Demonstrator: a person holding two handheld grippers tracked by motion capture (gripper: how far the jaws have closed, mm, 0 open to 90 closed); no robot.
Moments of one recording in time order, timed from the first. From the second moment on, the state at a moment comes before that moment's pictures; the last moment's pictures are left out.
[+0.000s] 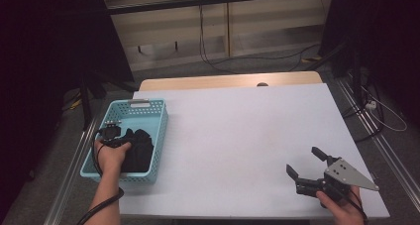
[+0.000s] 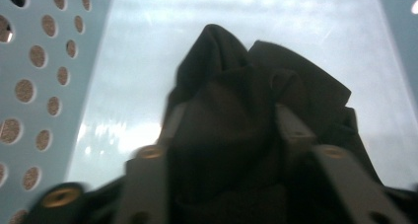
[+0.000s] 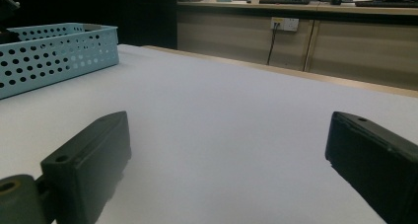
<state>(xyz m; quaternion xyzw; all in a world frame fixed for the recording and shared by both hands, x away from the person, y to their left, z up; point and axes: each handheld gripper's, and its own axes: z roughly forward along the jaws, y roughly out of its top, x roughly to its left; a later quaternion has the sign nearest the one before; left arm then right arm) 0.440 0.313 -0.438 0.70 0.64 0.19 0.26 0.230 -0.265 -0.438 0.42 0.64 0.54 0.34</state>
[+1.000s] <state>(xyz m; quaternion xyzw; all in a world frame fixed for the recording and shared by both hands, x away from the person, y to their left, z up) 0.462 0.302 -0.402 0.66 0.64 0.24 0.31 0.229 -0.266 -0.438 0.41 0.65 0.55 0.34</state>
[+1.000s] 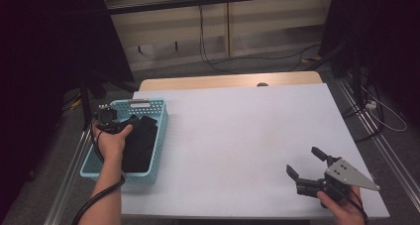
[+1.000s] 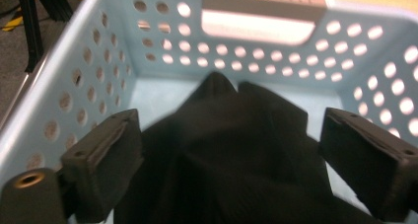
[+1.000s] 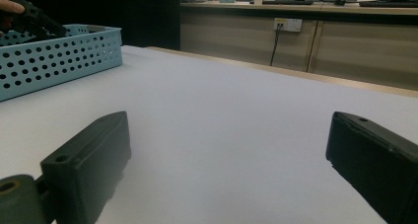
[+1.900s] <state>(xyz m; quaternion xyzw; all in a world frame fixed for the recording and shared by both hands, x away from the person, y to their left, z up) 0.449 0.287 -0.443 0.68 0.68 0.19 0.20 0.229 -0.263 -0.437 0.41 0.65 0.55 0.34</state>
